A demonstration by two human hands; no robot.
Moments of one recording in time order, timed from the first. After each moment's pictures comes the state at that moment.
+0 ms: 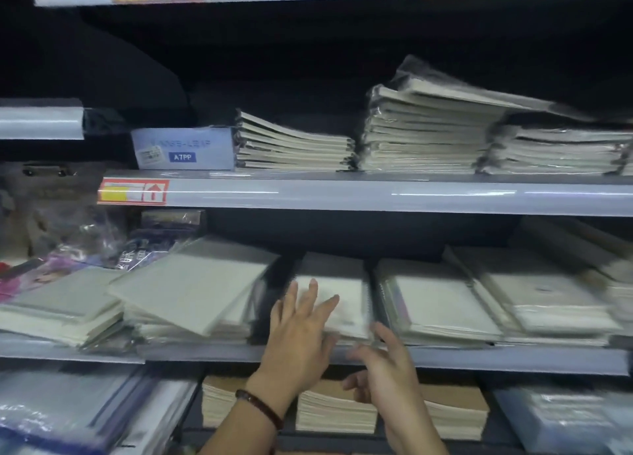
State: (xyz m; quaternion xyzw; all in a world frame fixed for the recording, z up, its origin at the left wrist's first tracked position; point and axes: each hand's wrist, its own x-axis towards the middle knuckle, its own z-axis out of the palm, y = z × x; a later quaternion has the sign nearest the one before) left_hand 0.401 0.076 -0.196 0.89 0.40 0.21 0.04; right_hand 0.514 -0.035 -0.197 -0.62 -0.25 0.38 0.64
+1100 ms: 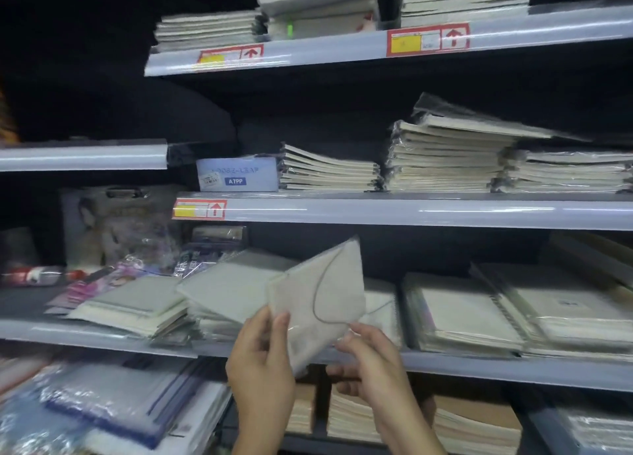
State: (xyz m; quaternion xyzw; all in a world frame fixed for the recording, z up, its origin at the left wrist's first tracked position) left_hand 0.322 0.000 -0.164 0.52 0.39 0.69 0.32; right_hand 0.457 -0.044 -0.171 -0.54 -0.29 0.43 0.66
